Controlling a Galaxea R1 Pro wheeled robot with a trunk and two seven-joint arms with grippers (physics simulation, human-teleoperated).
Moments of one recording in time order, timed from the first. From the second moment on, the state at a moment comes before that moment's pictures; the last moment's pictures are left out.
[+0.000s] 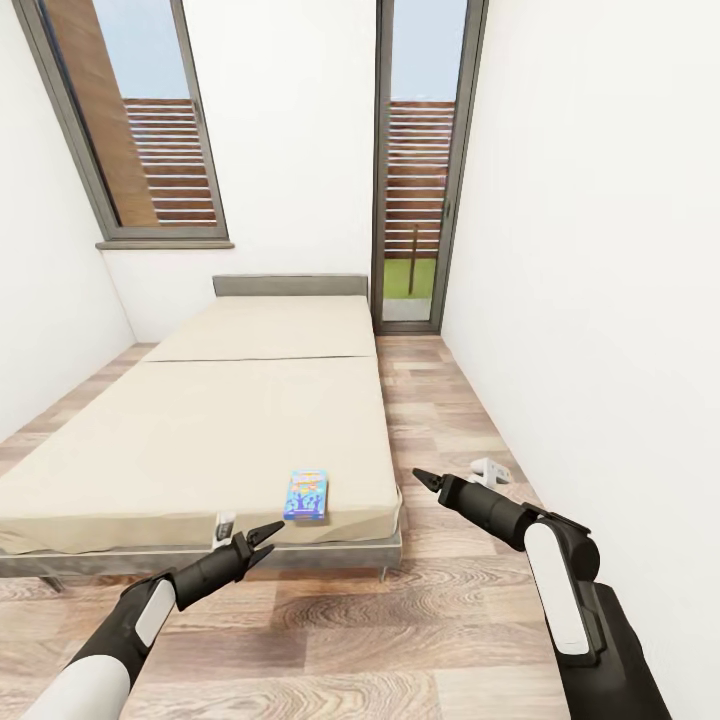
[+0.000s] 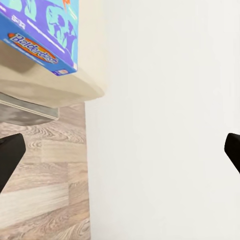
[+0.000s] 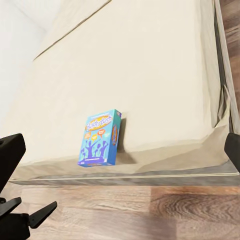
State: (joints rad) left arm -0.59 0.09 0.37 -0.52 0.30 0.61 -1.00; right arm -0.39 0.07 -0.10 -1.57 -0.50 0.87 0.17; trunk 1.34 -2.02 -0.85
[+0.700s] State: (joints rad) left arm -0.59 0.08 0.37 -0.52 0.30 0.61 -1.00; right arm -0.39 0.07 -0.10 -1.57 -0.50 0.87 0.17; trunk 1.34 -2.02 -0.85
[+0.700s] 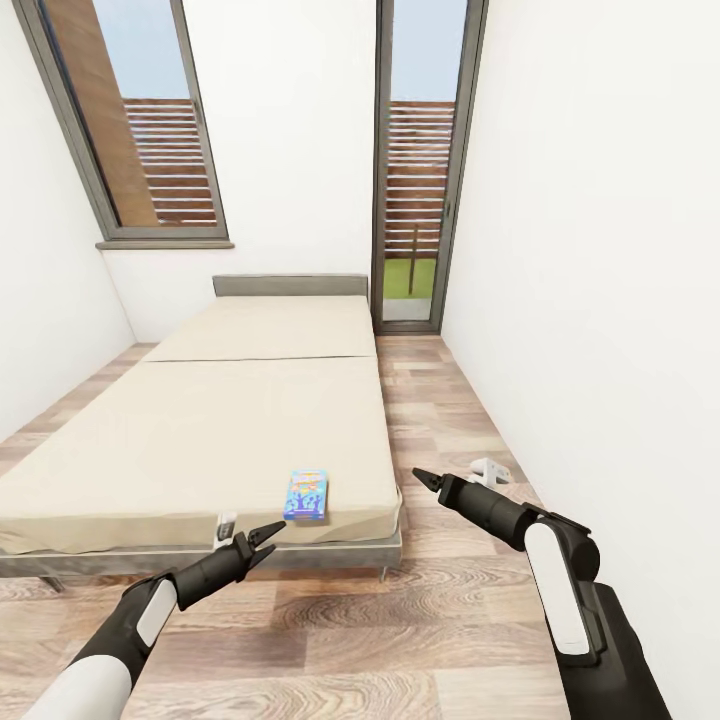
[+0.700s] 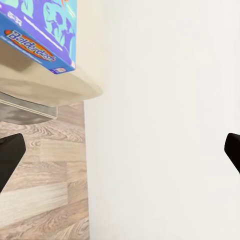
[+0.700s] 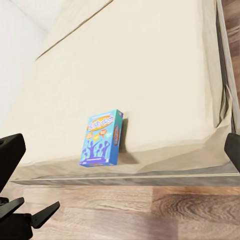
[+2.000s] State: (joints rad) left arm -0.60 0.08 0.37 -0.53 0.31 0.58 -1.00; right arm -0.39 0.05 -0.38 -1.58 -0.50 0.88 0.81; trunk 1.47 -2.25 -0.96
